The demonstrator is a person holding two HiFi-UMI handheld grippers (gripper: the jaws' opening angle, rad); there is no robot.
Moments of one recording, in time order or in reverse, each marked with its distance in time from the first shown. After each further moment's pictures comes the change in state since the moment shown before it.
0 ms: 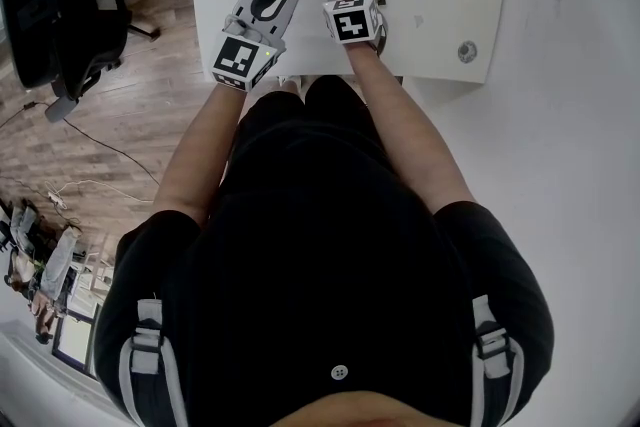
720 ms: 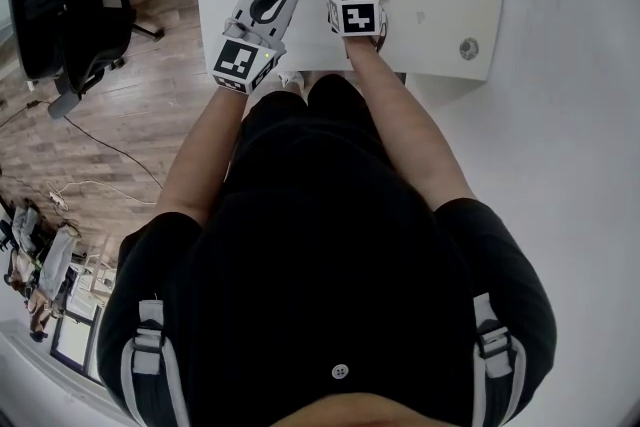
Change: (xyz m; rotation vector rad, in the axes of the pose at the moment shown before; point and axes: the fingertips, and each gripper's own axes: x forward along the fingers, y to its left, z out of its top) left arm -0.020 -0.014 -0.001 0.002 -0.004 0.025; right arm -0.016 -0.006 0.002 0.137 -0.042 -0.006
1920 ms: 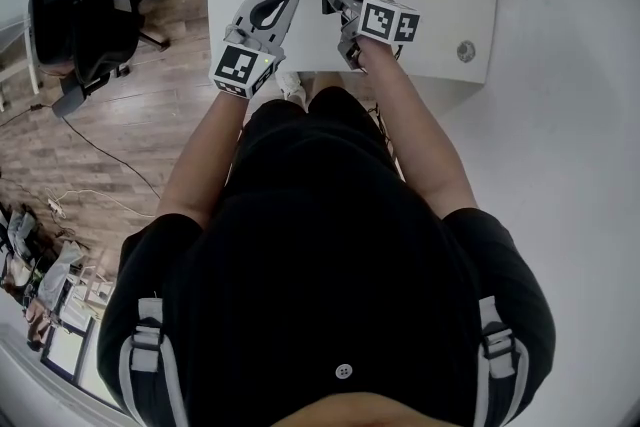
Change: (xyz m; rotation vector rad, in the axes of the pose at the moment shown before) left arm -0.036 -0.012 0.021 0.036 -0.048 0.021; right arm -0.076 0.062 0.048 0.449 -0.240 0.555
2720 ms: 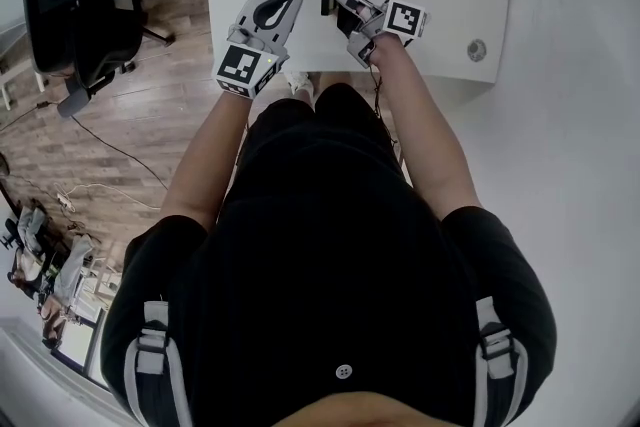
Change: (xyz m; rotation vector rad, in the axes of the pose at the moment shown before) left arm 0.016 0.002 -0.022 -0.022 0.034 -0.020; right arm 0.006 -0.019 -0.008 0.397 -0.051 0.368
